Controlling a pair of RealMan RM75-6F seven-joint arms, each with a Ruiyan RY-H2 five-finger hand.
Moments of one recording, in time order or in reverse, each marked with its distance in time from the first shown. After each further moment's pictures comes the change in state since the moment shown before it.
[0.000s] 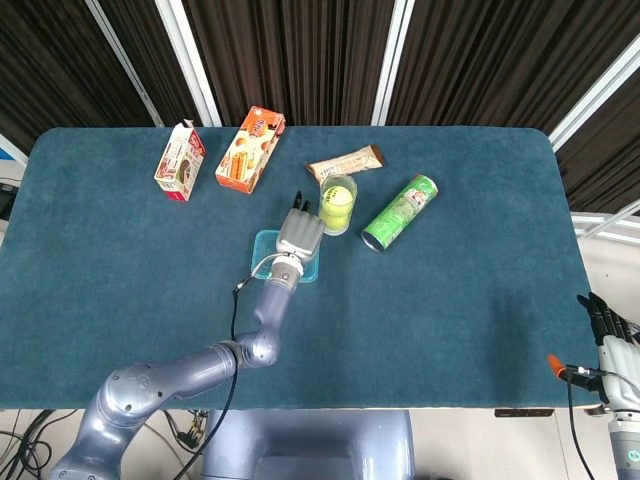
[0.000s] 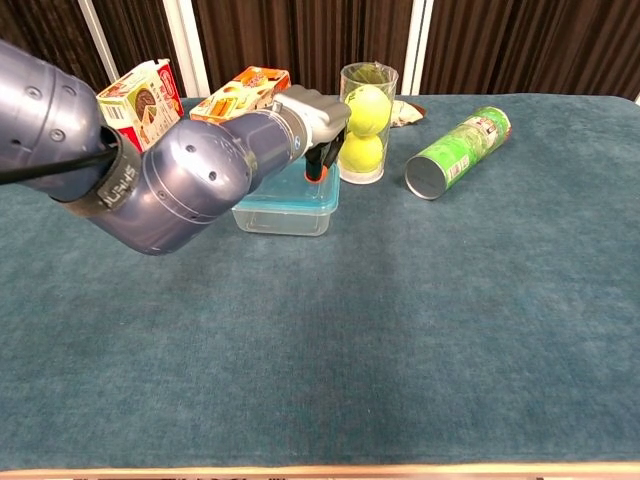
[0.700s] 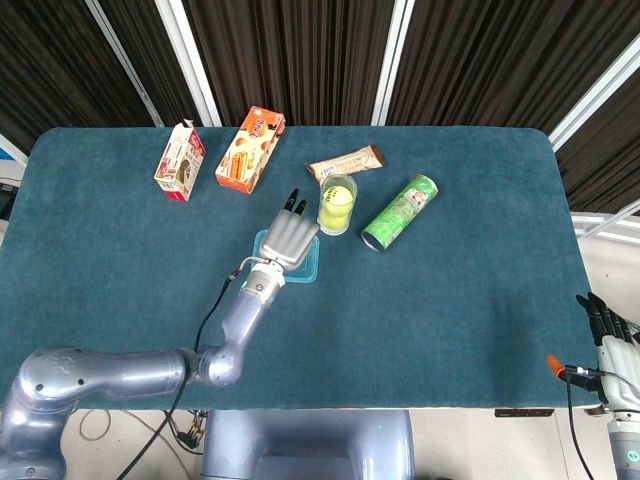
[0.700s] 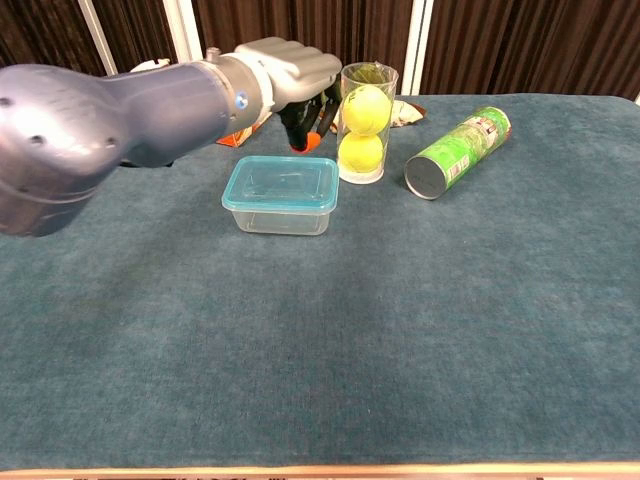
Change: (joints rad) left arm 0.160 0.298 0.089 -0.553 0.159 0.178 -0.081; right arm 0.000 -0.001 -0.001 -0.001 -0.002 0.003 -0.010
